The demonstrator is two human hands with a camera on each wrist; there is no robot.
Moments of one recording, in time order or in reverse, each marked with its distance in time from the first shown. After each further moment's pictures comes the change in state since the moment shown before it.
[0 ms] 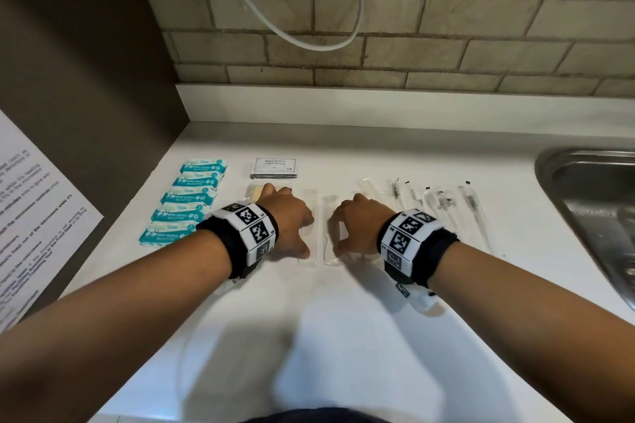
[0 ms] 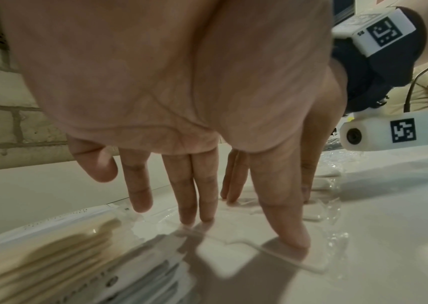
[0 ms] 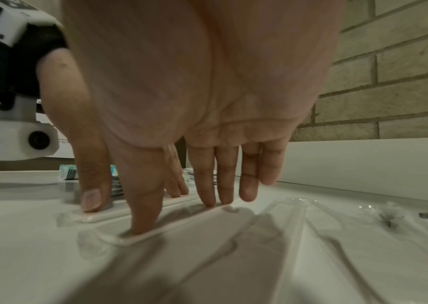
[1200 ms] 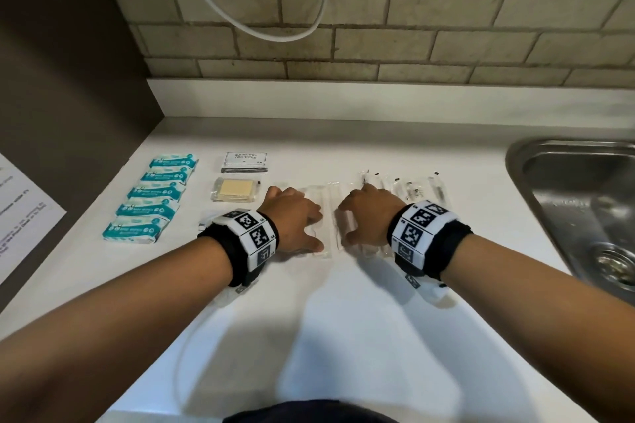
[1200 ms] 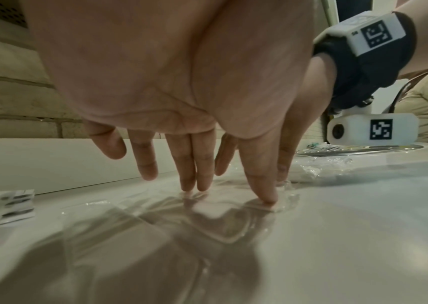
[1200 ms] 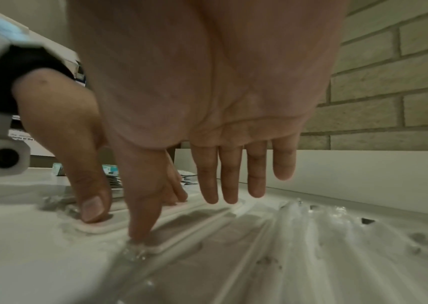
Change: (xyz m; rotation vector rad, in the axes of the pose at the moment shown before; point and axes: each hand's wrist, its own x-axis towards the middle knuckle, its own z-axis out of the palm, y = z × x) left_hand 0.019 0.062 0.002 -0.136 0.082 0.056; right_hand -0.043 0.054 -0.007 -0.119 0.009 0.057
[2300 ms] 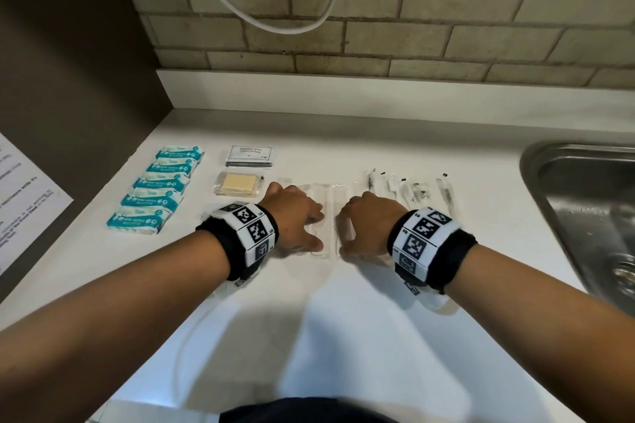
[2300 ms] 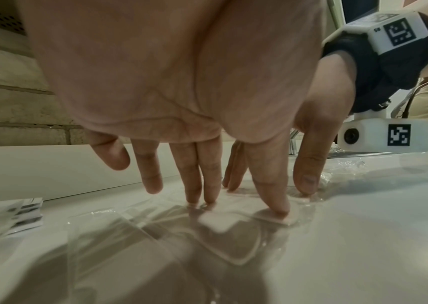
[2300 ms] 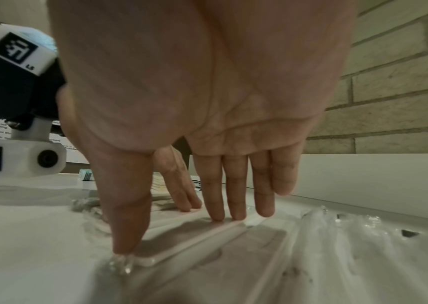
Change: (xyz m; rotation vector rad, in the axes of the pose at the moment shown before) left_hand -0.004 0.006 -0.010 0.023 -0.075 -0.008; right_hand -0.002 -0.001 0.008 -0.008 -0.036 -0.074
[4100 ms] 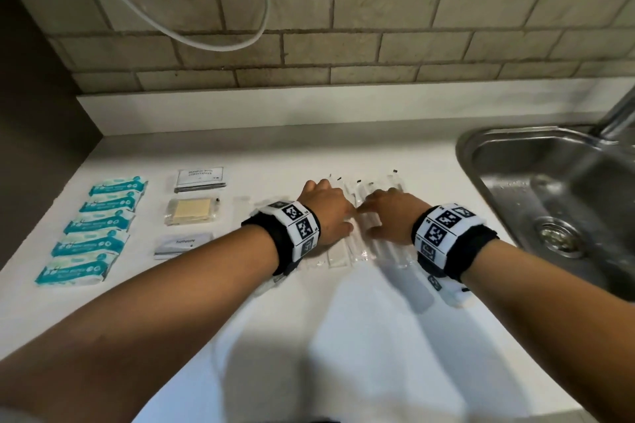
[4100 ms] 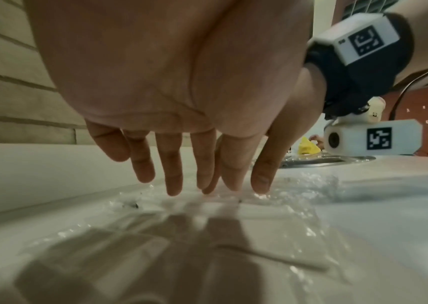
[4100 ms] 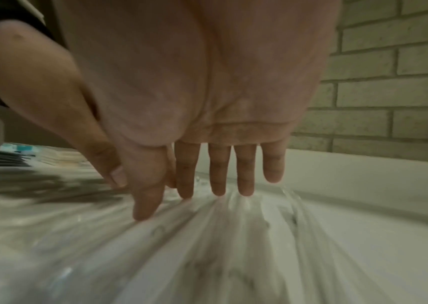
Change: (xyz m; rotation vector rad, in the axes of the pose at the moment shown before) left_hand 0.060 0.077 -0.026 -0.004 0.103 0.214; right_hand -0.032 0.070 0.008 0.164 0.055 0.275
